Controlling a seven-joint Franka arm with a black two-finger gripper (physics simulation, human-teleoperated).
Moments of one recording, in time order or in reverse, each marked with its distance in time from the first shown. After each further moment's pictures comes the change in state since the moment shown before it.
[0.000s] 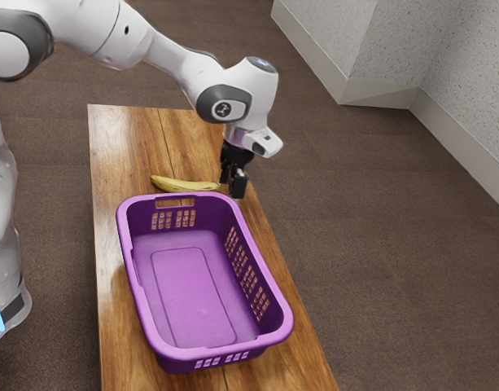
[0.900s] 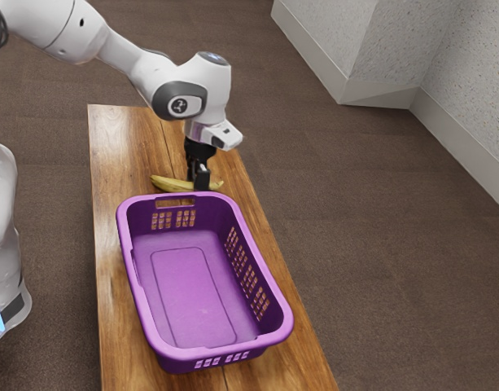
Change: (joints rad) arm 0.008 -0.207 0.093 -0.261 0.013 0.100 0.064
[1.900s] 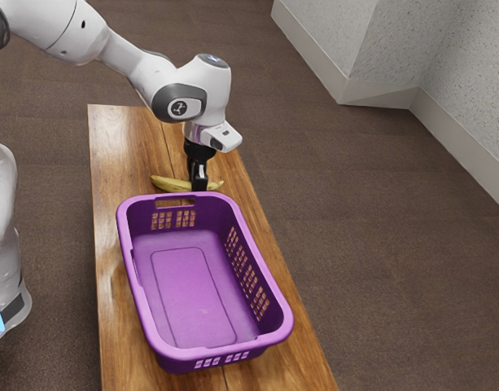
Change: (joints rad) arm -0.001 0.005 0.011 -0.014 0.015 0.022 0.036
